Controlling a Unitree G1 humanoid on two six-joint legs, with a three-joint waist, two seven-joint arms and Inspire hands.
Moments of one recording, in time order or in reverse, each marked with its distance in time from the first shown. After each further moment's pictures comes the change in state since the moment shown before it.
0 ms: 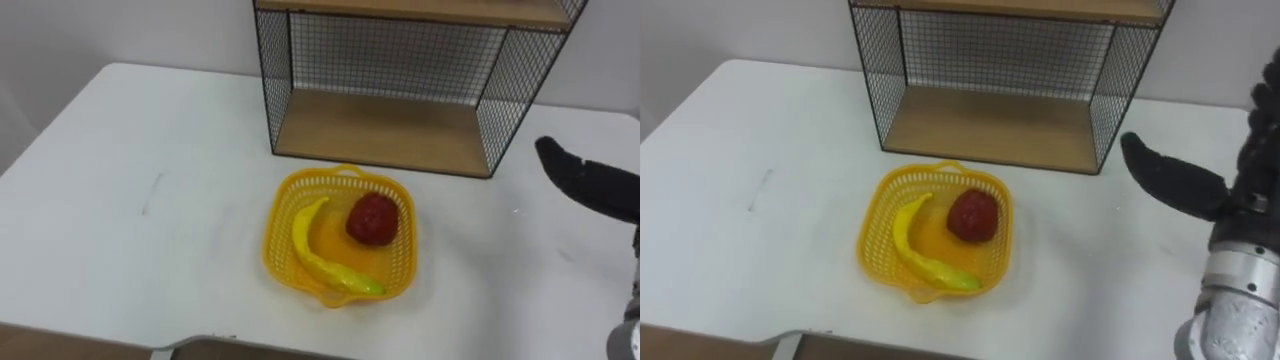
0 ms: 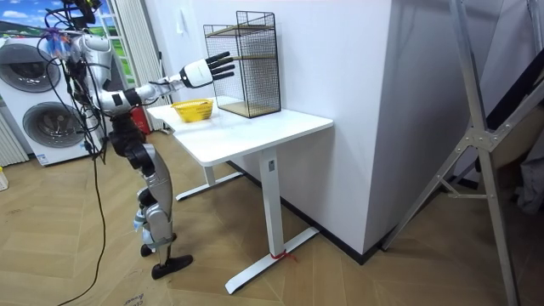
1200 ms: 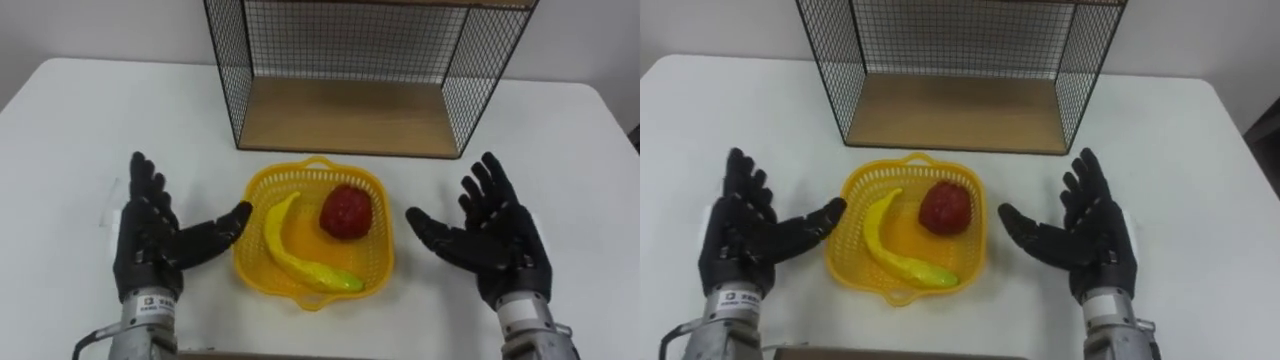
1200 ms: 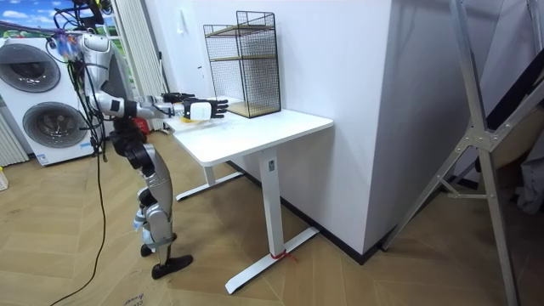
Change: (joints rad) left arm -0.091 -0.041 -0.826 -0.283 -0.638 -0.135 -0.861; right arm -0.033 0.070 0.338 0.412 0.476 -0.178 0.438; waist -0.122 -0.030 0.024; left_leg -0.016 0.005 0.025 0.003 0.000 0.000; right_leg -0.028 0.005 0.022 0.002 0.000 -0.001
